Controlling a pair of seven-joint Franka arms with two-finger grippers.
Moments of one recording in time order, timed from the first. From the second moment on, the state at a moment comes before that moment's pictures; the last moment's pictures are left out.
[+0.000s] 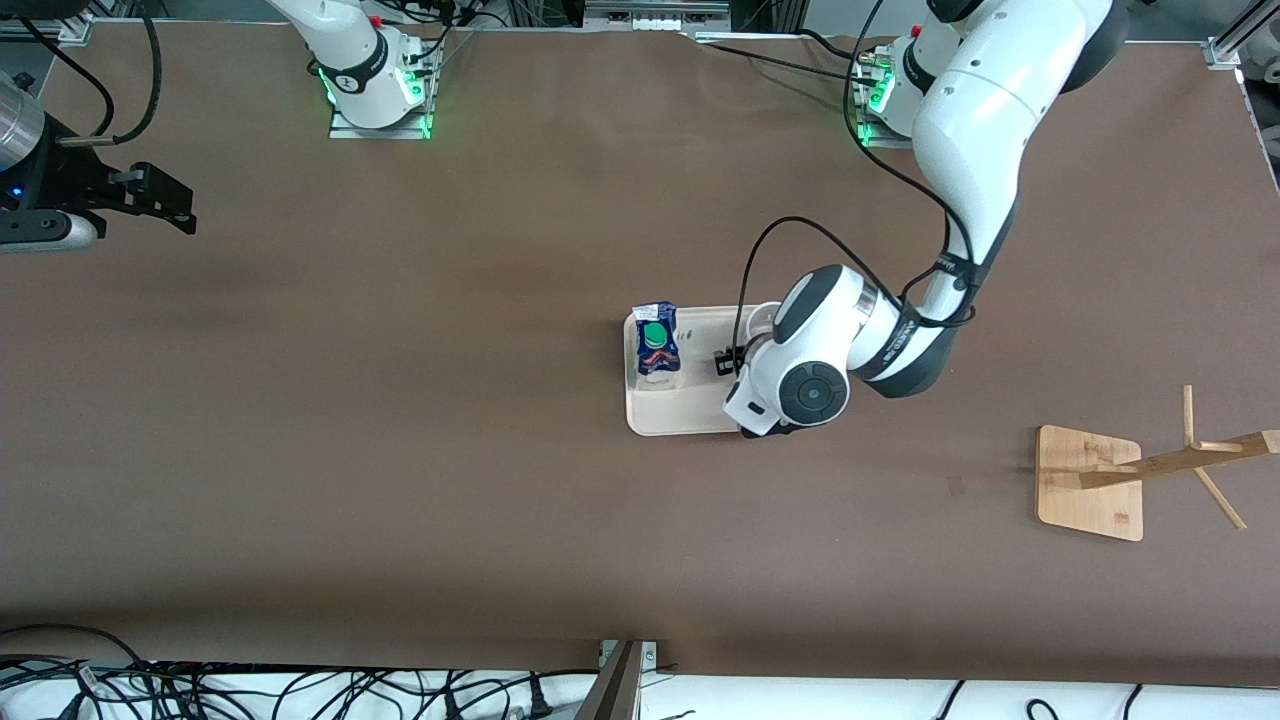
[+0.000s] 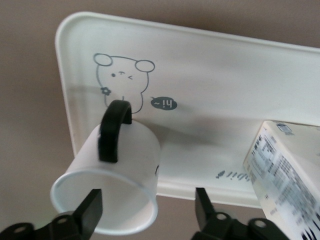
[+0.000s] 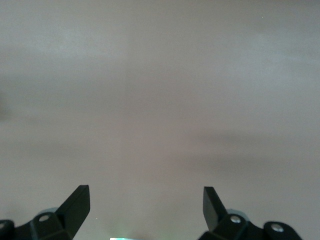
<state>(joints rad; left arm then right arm) -0.22 0.82 -0.35 -1.26 -0.01 1.66 -0.73 0.02 -0.05 0.01 -1.68 -0.05 1.58 -0.05</state>
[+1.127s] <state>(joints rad) -0.01 0.21 -0.19 -1.36 0.05 1.52 0.02 0.02 -0.04 0.01 -1.68 -0.05 1.58 -0.05</state>
